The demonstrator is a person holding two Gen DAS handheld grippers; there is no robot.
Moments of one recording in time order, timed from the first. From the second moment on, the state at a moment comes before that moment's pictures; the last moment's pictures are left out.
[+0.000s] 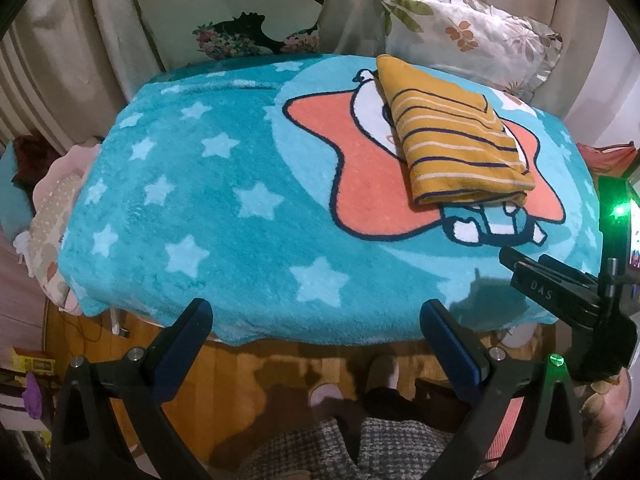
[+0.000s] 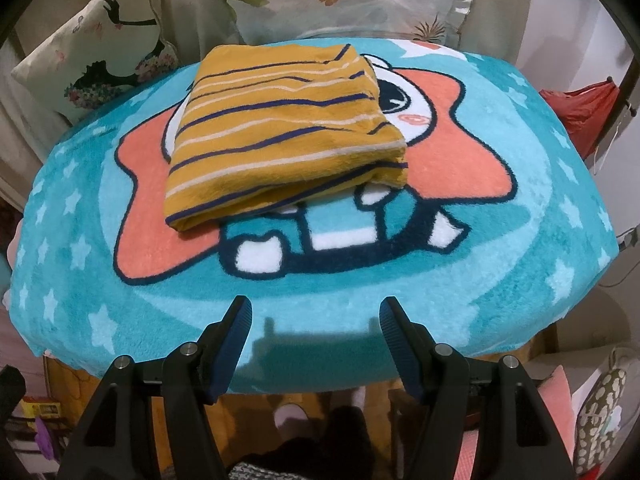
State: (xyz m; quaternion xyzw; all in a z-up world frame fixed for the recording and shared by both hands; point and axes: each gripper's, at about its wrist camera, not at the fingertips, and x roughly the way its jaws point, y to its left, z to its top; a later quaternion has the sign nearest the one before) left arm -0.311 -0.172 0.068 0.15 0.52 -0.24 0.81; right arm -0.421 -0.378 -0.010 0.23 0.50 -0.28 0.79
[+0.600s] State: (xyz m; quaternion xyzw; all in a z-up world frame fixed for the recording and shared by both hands) left arm -0.299 -0.179 0.051 0.14 0.54 -0.23 0.79; right arm -0.407 -0.378 -0.013 0.21 0.51 -0.28 0.79
